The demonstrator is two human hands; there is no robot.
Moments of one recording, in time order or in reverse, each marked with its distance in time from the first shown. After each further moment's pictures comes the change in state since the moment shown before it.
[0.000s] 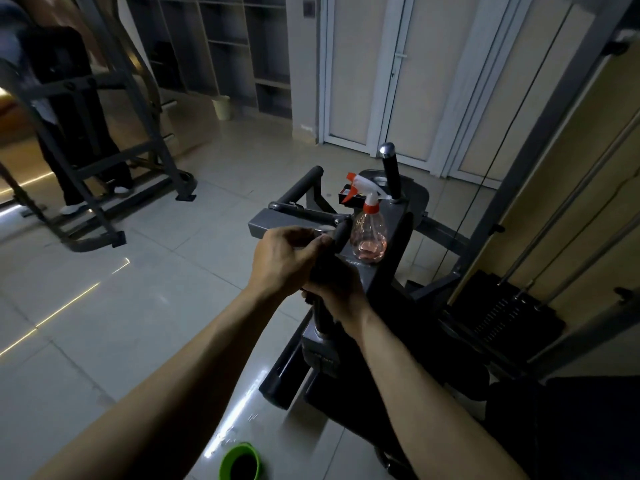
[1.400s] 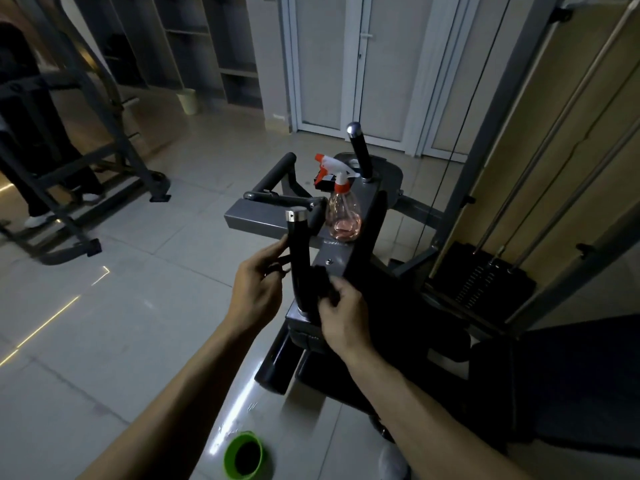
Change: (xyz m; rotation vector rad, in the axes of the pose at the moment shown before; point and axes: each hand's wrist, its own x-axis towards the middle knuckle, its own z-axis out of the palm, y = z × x) left_hand -0.058 -0.029 0.013 -0.270 -0.059 0.022; right_hand -0.084 0.030 -0.003 -0.089 0.347 0.142
